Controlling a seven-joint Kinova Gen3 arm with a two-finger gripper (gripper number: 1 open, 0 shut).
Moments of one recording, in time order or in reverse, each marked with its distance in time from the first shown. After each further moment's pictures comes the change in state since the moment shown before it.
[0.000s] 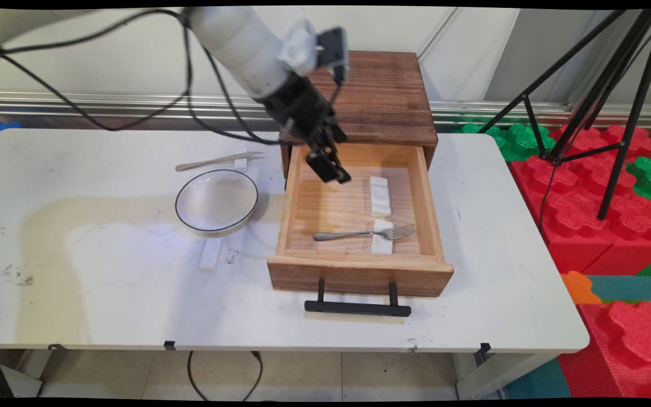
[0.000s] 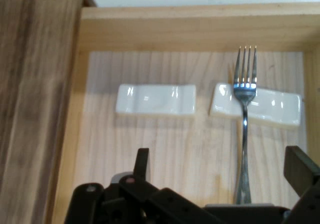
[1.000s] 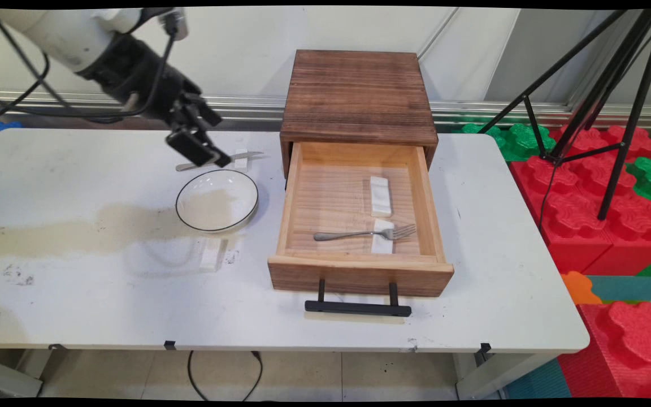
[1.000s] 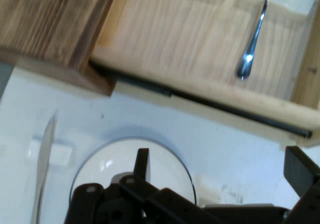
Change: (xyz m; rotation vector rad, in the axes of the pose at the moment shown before) arm -0.109 0.044 -0.154 0.137 -0.076 -0.249
